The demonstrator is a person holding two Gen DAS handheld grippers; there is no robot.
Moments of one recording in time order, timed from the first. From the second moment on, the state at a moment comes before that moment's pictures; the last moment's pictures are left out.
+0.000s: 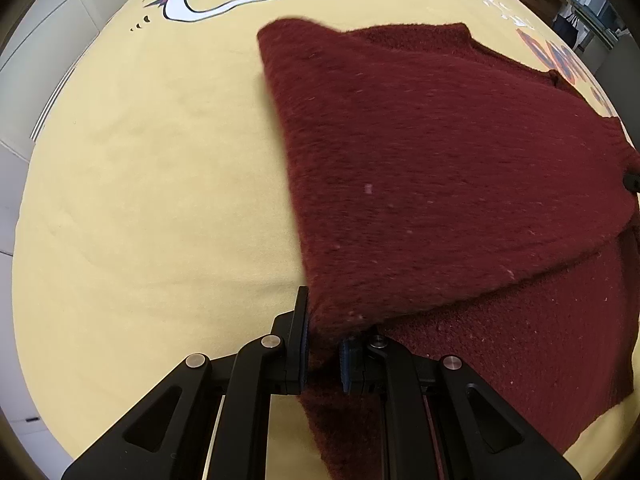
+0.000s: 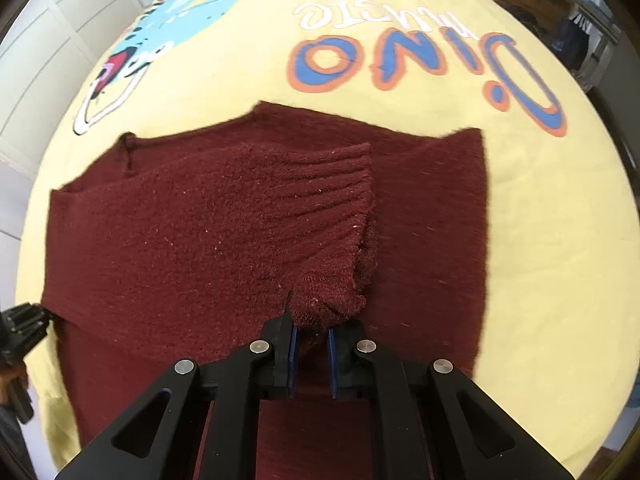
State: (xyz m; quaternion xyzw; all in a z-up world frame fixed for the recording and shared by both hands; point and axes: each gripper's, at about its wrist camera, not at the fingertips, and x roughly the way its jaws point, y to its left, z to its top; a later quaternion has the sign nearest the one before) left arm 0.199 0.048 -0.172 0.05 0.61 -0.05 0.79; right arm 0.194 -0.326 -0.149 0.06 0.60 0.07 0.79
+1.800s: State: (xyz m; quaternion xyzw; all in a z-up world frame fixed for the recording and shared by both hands) left arm 0.194 0.010 -0.171 0.05 0.53 -0.05 0.85; right arm 0.173 -0.290 -0.183 0.01 0.54 0.05 0.84
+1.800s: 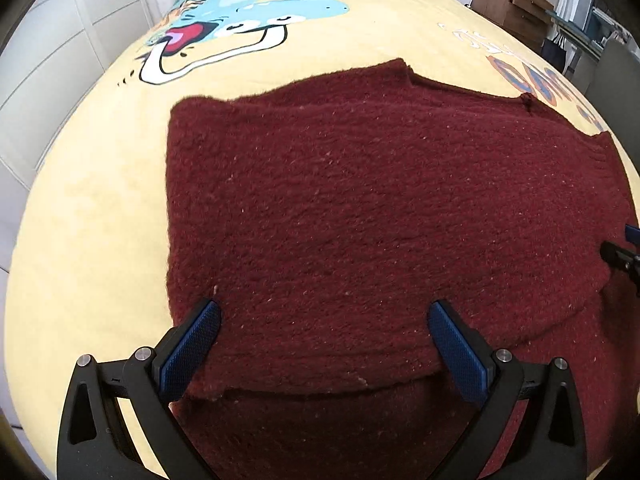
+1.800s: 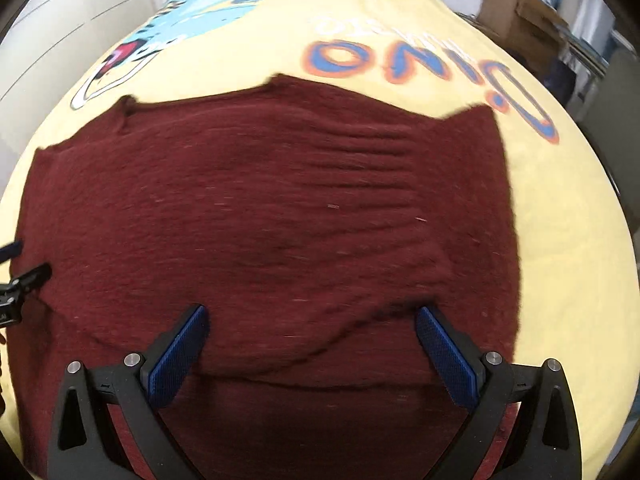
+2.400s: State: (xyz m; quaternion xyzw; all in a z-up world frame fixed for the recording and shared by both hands) left arm 0.146 0.013 -0.093 0.03 0.53 -0.09 0.84; right arm 0.116 -0.311 -0.112 0.03 0.51 0.07 0.85
